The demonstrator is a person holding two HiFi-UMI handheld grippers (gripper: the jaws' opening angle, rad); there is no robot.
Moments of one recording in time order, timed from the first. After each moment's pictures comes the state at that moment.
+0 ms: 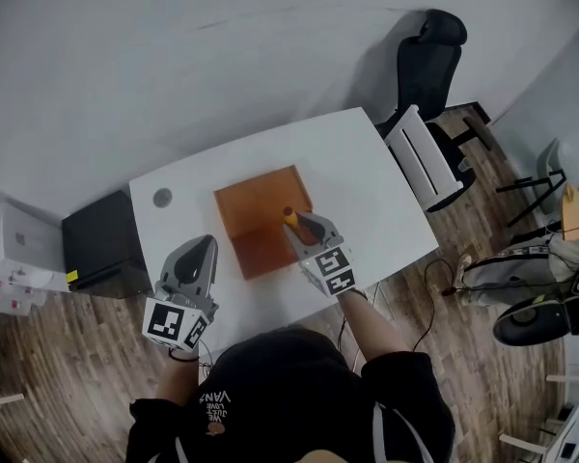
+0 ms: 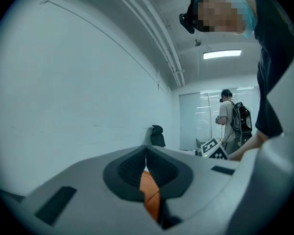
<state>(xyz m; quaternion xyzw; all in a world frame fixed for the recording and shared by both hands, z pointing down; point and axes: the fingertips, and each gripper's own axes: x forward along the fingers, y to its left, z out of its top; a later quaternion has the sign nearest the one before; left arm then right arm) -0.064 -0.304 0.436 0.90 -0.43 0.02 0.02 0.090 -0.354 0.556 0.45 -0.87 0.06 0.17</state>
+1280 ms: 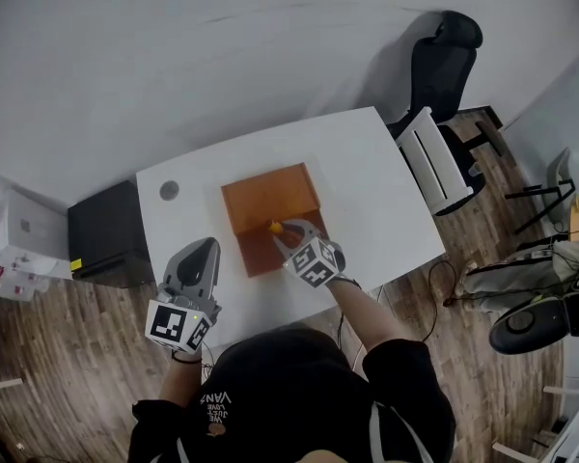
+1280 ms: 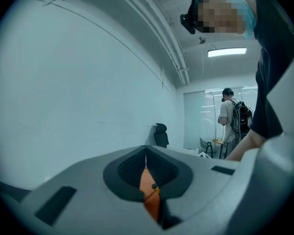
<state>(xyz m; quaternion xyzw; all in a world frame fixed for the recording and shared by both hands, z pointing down) -0.071 -0.298 0.445 0.89 -0.45 0.02 0.03 0.045 -0.354 0.642 0.33 -0.88 0.02 0.34</state>
